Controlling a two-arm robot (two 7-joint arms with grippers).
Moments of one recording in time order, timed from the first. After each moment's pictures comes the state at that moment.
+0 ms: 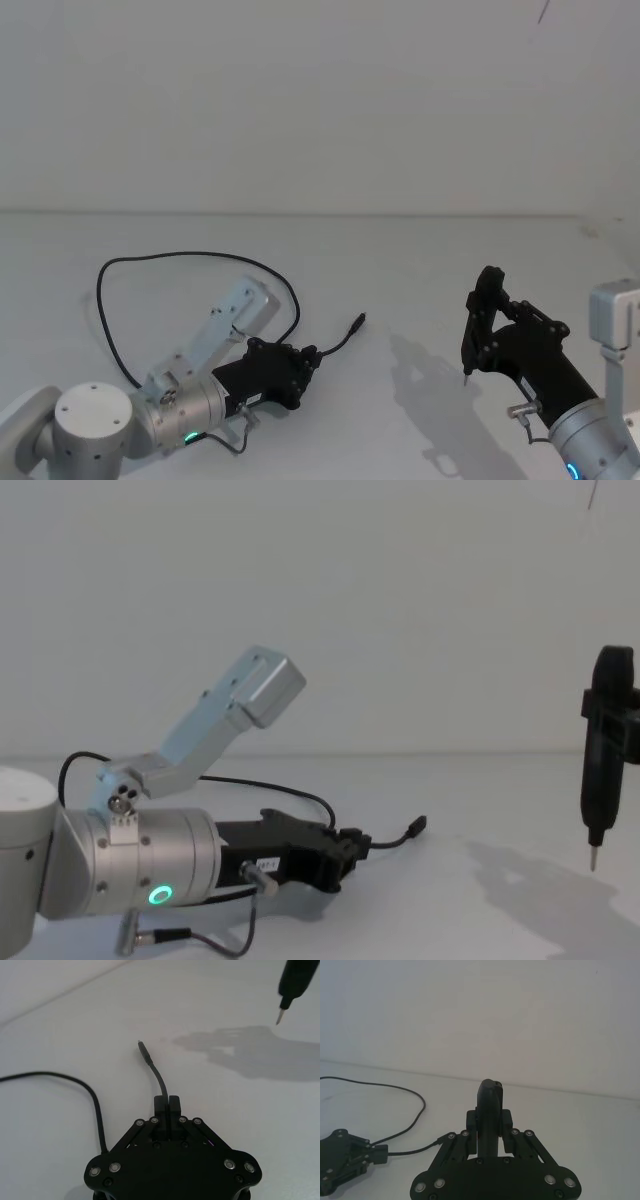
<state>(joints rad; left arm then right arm) -0.47 0.27 0.57 -1.22 -0.26 0.09 -0.51 -0.01 0.34 -0.23 -1.77 0.29 0.03 0.07</state>
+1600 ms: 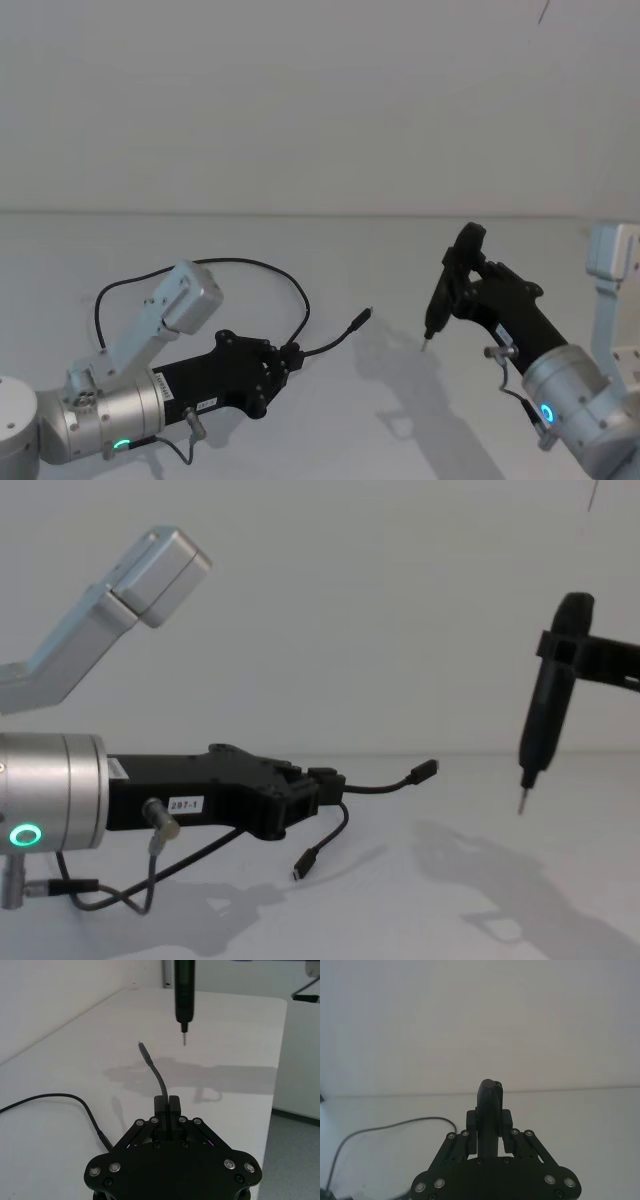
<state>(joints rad) -0.35 0.48 0.49 -1.56 -0.40 0.13 -0.65 0.08 0.23 -0.21 -1.78 0.43 0.20 0.07</state>
